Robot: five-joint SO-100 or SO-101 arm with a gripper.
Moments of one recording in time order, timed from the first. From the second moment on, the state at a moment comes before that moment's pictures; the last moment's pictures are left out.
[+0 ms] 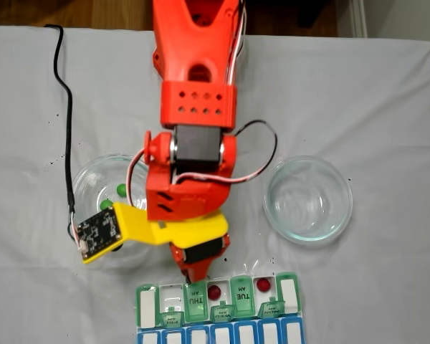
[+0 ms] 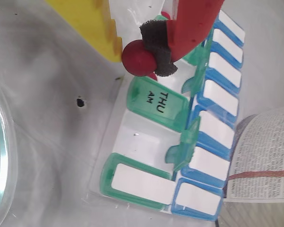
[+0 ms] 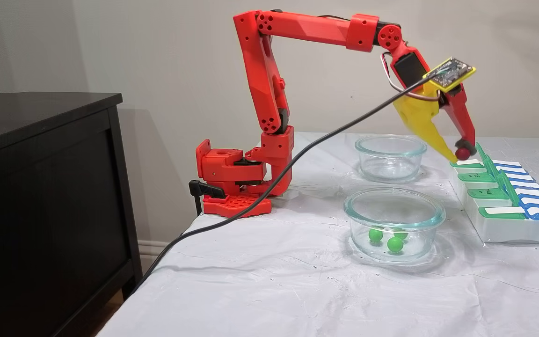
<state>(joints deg) 3.2 120.4 115.4 45.2 -26.0</state>
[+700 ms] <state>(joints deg) 7.9 108.1 112.9 32.2 -24.6</state>
